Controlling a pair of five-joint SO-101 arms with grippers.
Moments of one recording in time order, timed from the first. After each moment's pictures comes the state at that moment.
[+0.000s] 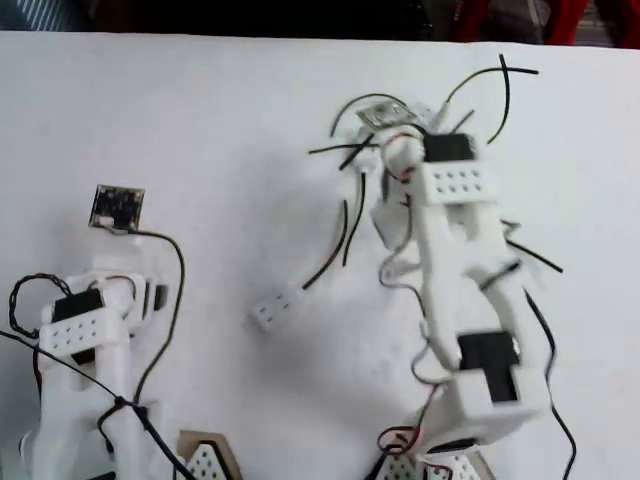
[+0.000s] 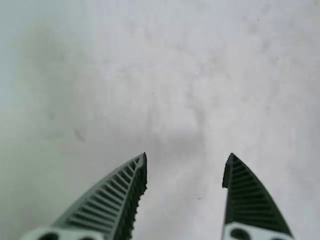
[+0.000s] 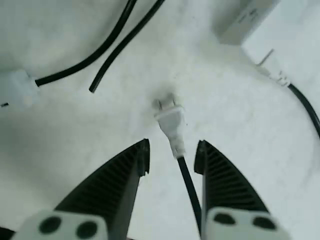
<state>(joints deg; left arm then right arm) -24.8 -38.2 68.4 43.6 -23.0 -10.5 7.0 -3.3 91.1 19.6</state>
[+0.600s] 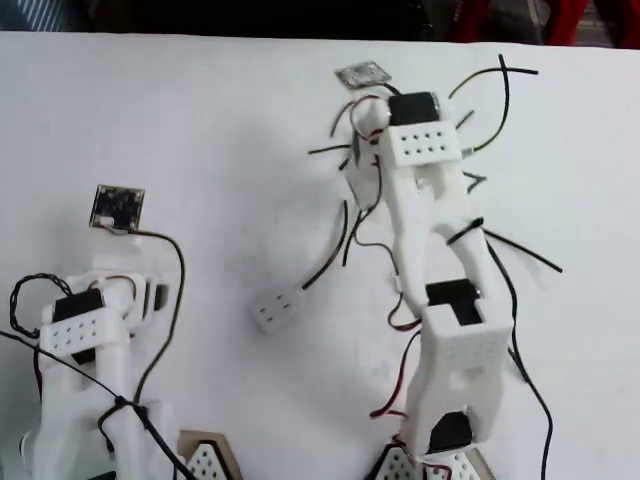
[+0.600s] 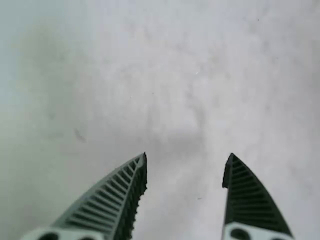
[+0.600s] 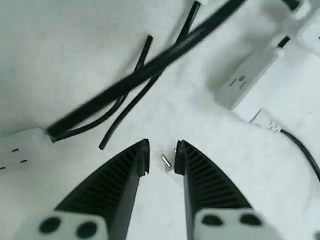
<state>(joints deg) -24.8 -38.2 68.4 43.6 -23.0 -12.4 25.9 -30.0 97.9 13.5</state>
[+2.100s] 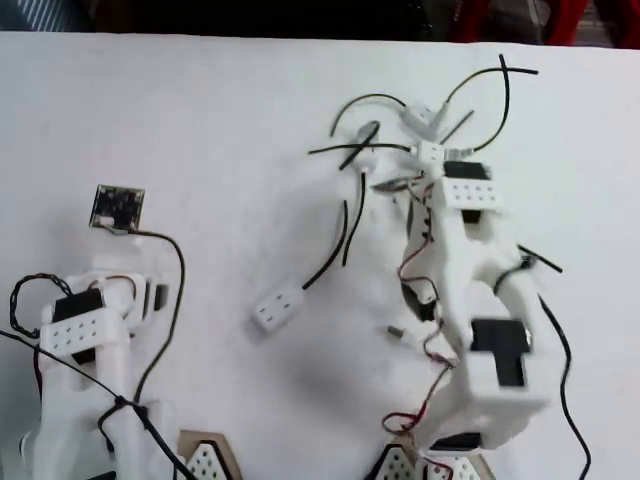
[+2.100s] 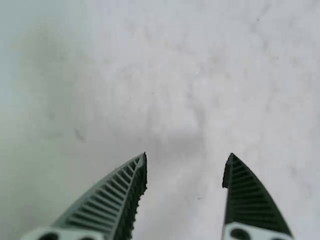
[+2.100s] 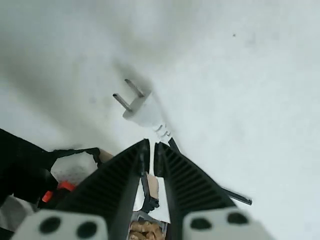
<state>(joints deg) -24.8 -38.2 68.4 43.6 -23.0 -0.8 5.6 14.4 97.4 33.8</state>
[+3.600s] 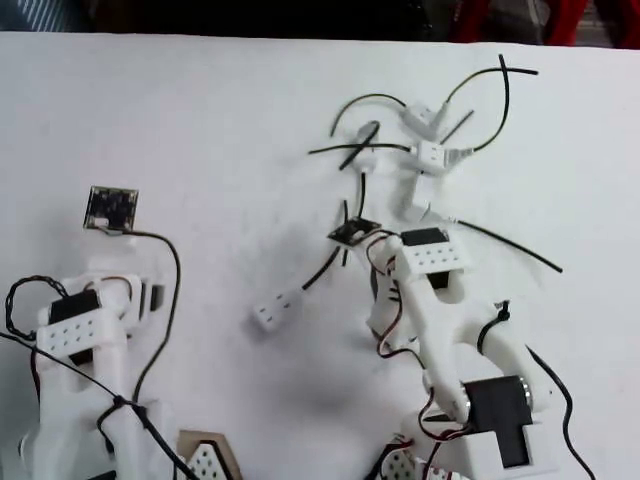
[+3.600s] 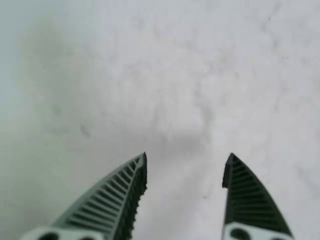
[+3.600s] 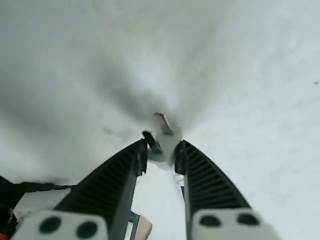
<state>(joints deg) -26.2 -38.2 68.4 43.6 -23.0 -12.4 -8.7 44.3 74.0 34.3</state>
